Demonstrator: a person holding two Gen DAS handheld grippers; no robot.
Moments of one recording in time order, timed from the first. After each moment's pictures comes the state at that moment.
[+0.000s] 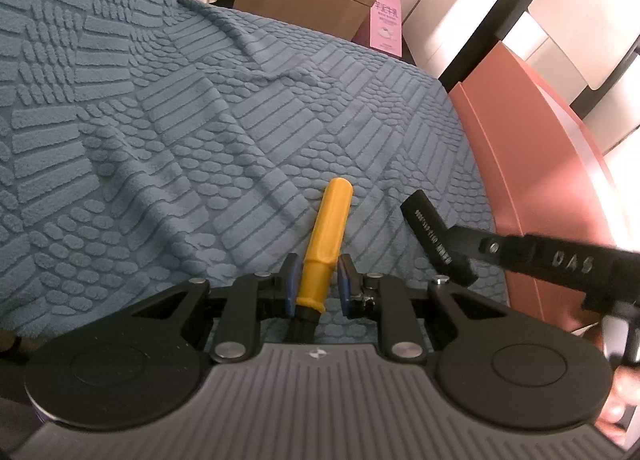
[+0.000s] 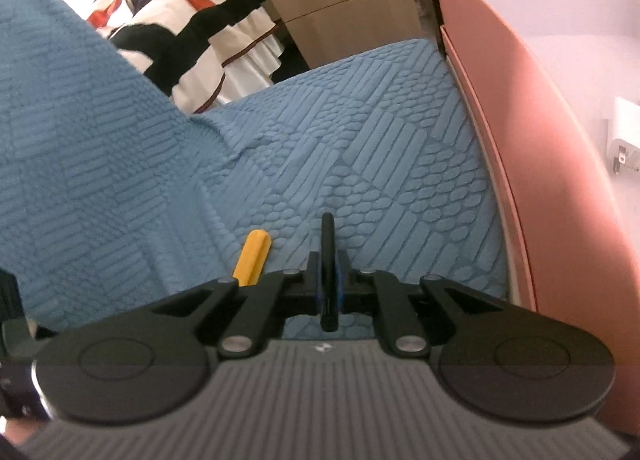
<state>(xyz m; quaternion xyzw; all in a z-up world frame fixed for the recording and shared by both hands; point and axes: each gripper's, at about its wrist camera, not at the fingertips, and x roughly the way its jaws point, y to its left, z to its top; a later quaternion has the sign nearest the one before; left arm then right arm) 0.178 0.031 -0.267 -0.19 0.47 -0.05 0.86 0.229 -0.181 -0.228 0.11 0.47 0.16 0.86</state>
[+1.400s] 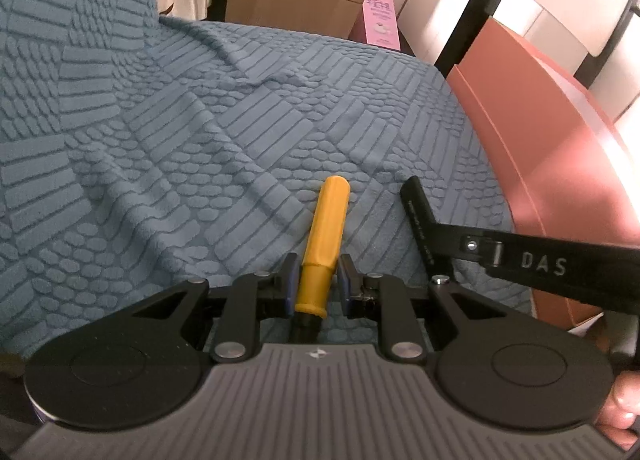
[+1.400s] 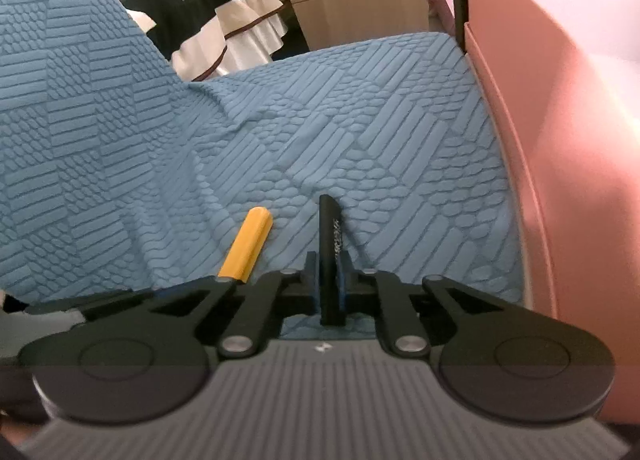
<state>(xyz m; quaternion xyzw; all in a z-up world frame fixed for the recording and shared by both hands) 0.183 0.010 -0.269 -0.12 0.47 -0.05 0.87 0.229 -0.163 -0.234 0.06 0.48 0.16 0.86</state>
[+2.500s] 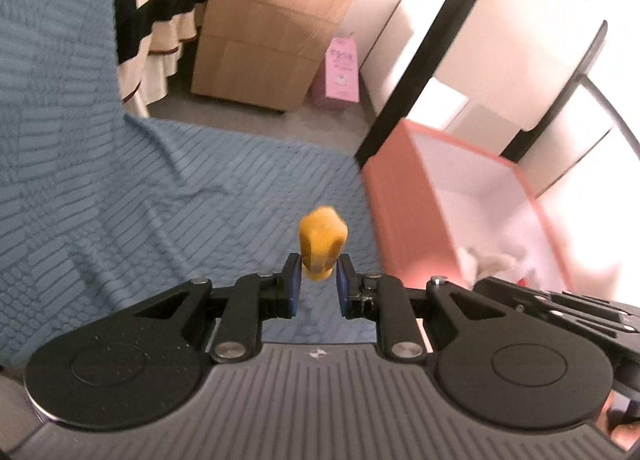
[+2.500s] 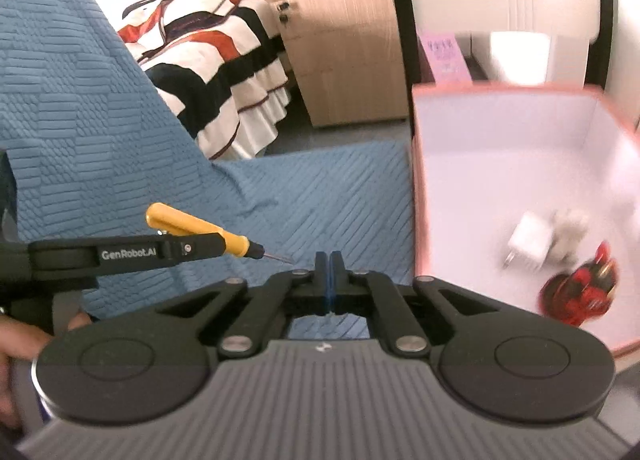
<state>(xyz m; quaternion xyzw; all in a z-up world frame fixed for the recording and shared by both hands) 0.193 -0.023 -0.128 -0.17 0.43 -0.07 0.89 0.192 -0.233 -0.095 0.04 0.40 0.17 0.90</state>
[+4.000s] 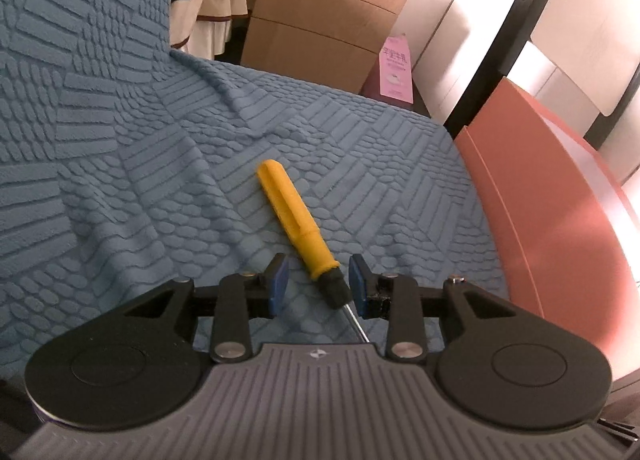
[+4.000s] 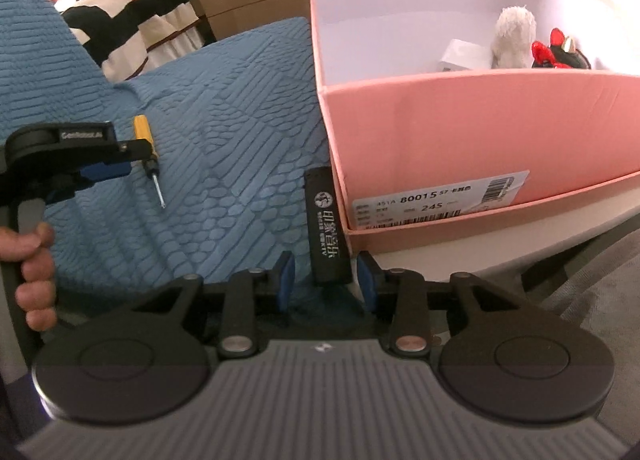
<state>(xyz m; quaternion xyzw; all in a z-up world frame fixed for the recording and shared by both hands) 0.202 0.005 -0.268 -0.17 0.41 -0.01 0.90 0.140 -0.246 -0.245 0.07 0.47 0.05 0.88</state>
